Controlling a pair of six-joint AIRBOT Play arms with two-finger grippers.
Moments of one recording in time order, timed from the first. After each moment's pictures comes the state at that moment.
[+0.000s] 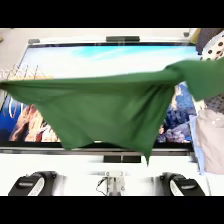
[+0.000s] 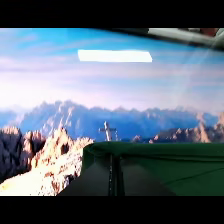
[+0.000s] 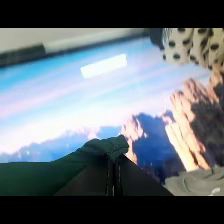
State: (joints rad) left arm 0.00 -0.59 1.29 1.24 -1.23 -1.67; right arm 0.04 -0.75 1.56 -1.86 1.33 1.83
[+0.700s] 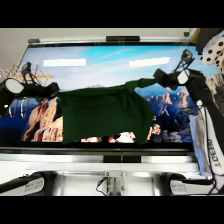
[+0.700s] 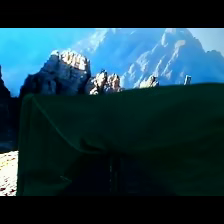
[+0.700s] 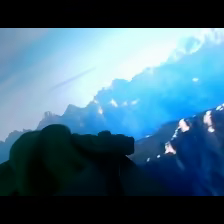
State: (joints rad) left arm 0.02 -1.33 1.14 1.13 -0.89 -1.69; right arm 0.04 -1.53 1.35 -1.33 0.72 1.93
